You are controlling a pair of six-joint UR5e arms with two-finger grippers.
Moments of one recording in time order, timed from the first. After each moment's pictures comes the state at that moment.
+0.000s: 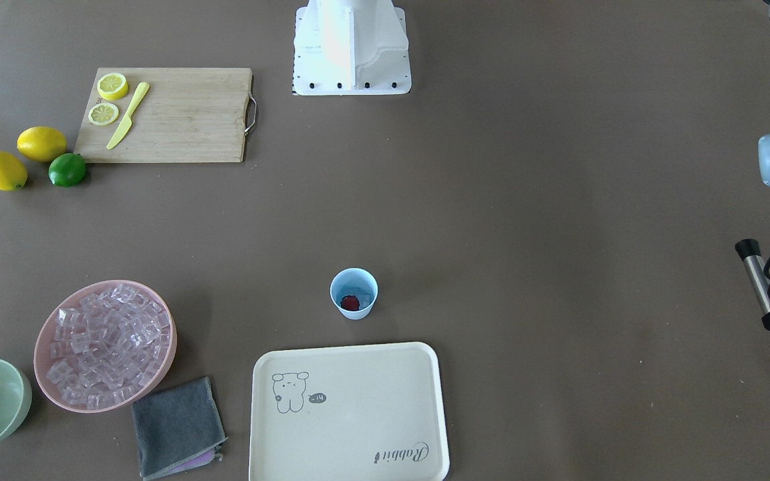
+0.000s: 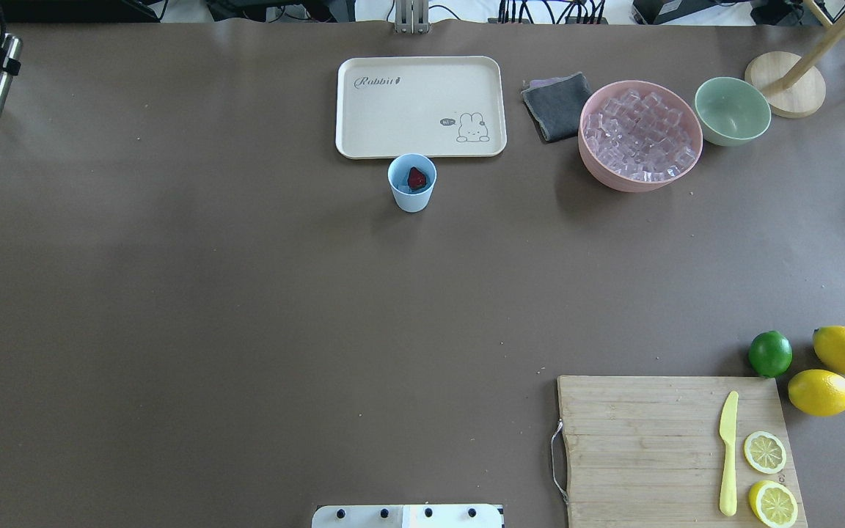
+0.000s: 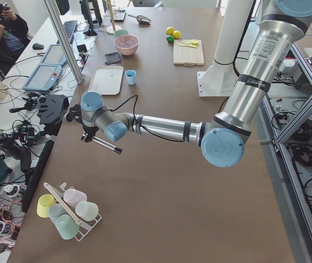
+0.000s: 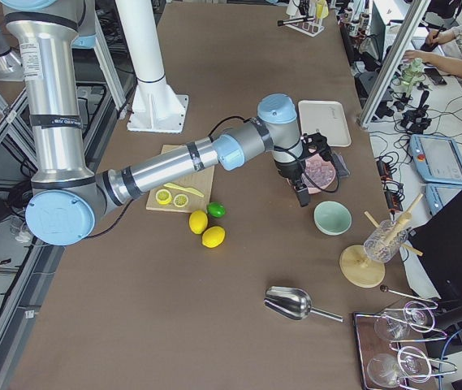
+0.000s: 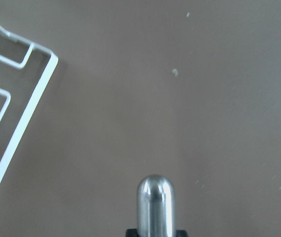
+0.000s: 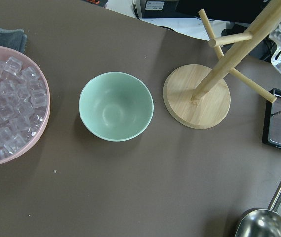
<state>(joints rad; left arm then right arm) -1.32 -1.99 -1.34 -2.18 -2.29 -0.38 1.39 -1.50 1.89 -1.41 2.15 0.19</state>
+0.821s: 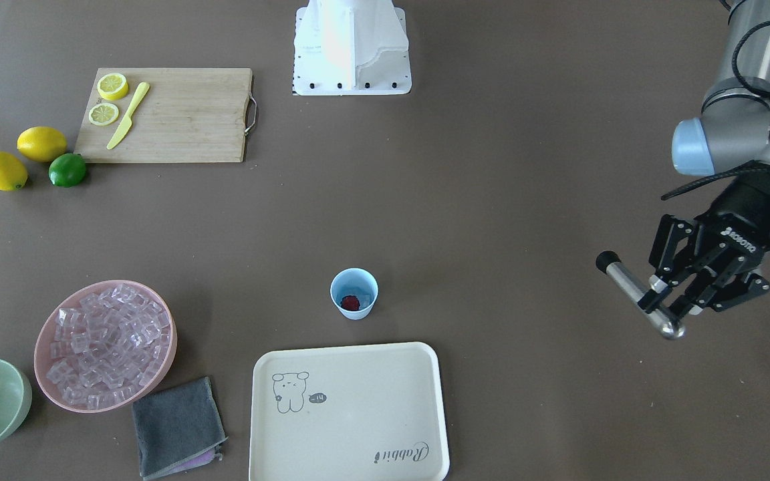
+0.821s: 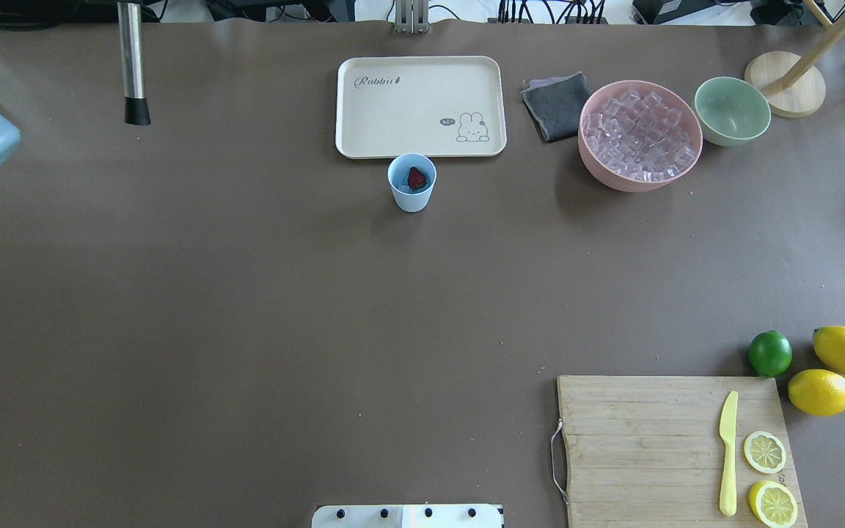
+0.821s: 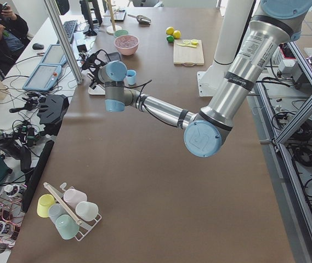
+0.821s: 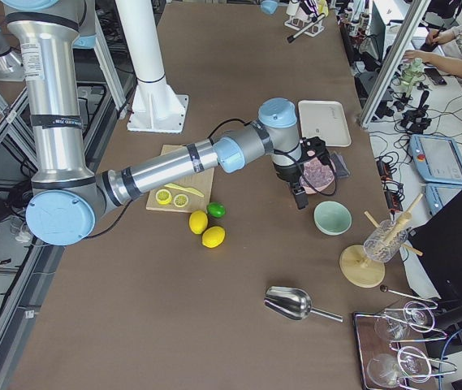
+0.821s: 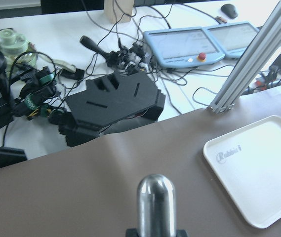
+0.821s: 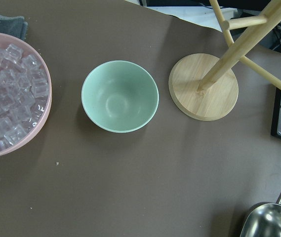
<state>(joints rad) -1.08 -2.05 -1.42 -2.86 -2.01 -0.88 1.38 -1.51 1.88 -1.41 2.16 0.19</state>
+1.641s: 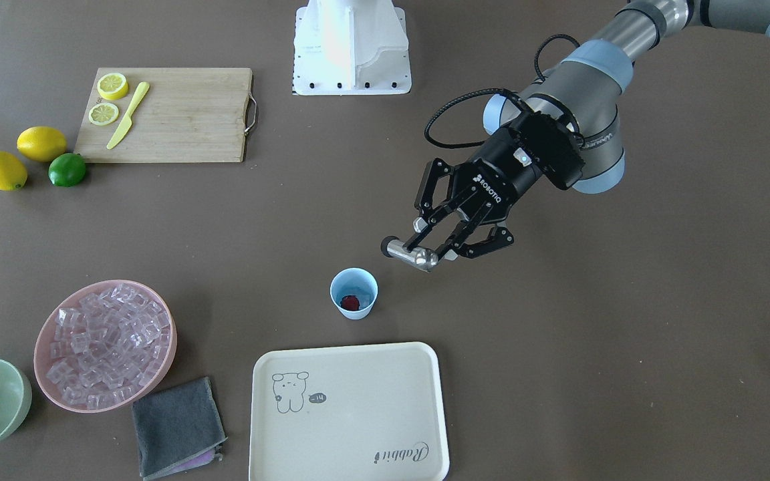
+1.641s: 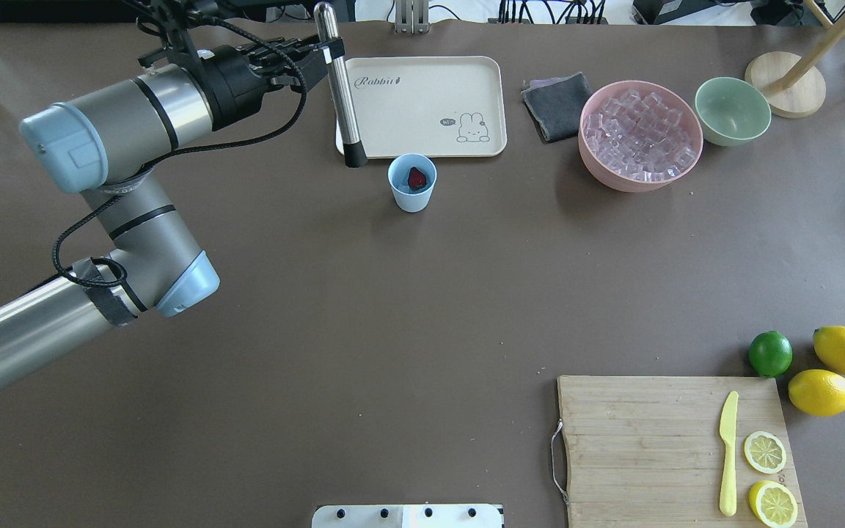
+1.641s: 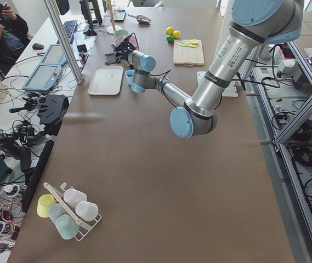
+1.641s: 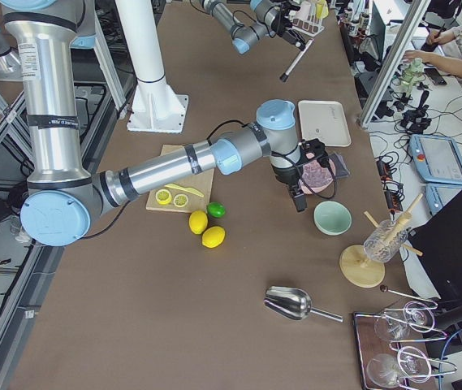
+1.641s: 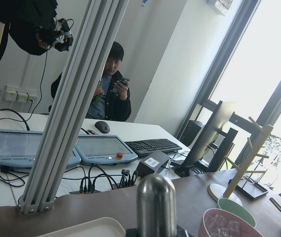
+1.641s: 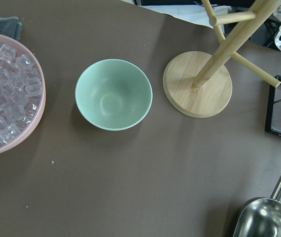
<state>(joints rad) -0.74 -2.23 -1.41 -3.03 -1.52 -0.93 1.40 -1.52 1.89 -1.41 2.15 0.19</state>
